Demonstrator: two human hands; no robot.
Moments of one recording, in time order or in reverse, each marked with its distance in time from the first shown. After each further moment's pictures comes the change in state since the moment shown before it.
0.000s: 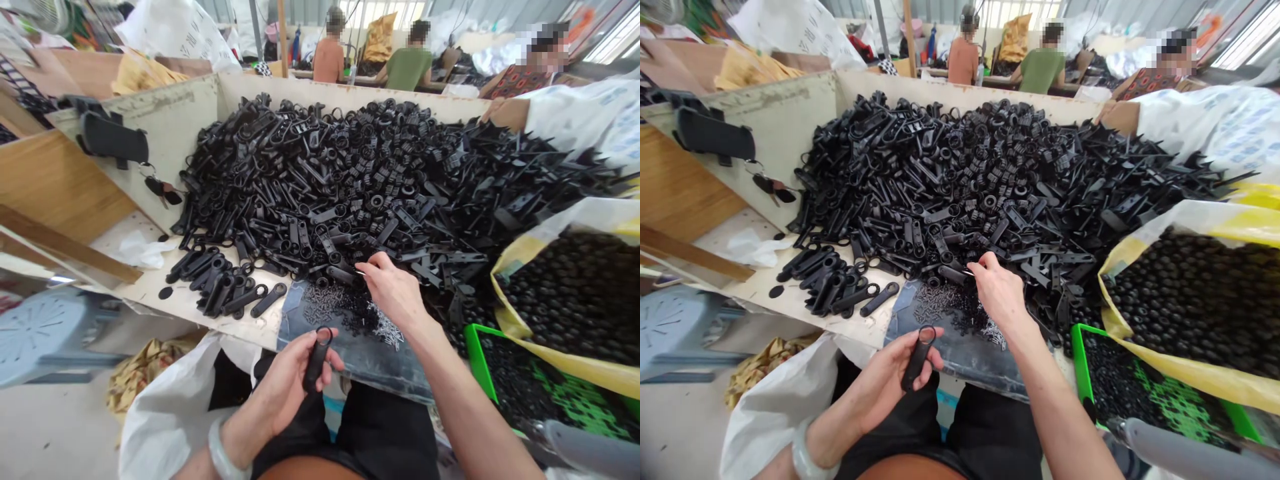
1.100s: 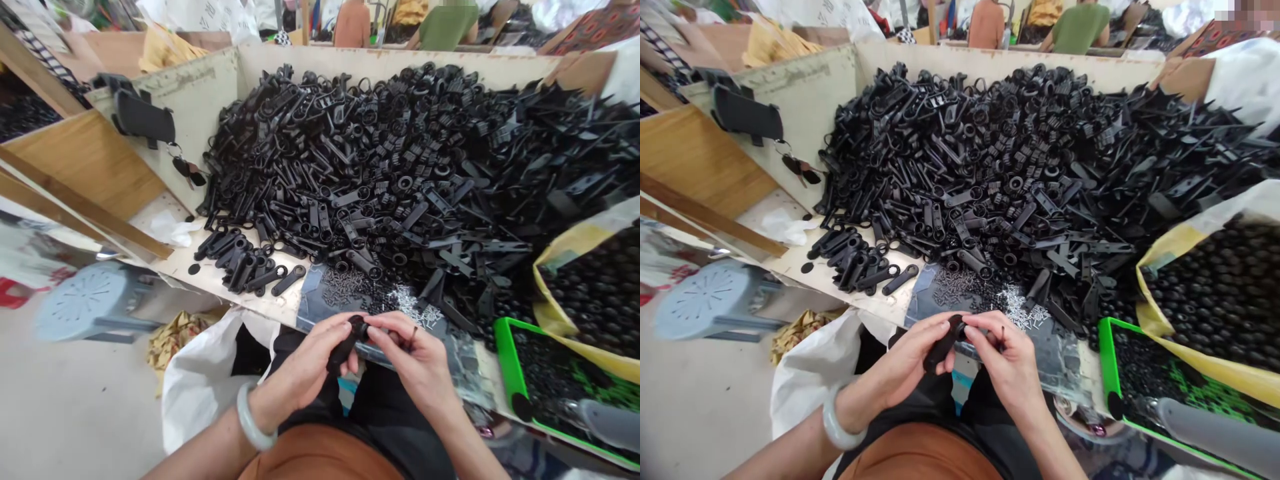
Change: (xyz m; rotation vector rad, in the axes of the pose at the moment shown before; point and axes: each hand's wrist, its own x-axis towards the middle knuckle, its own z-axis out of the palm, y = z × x) left_hand -0.007 0.003 0.013 0.136 -0.095 0.086; right_hand -0.116 -0.050 0.003 1.176 0.071 0.164
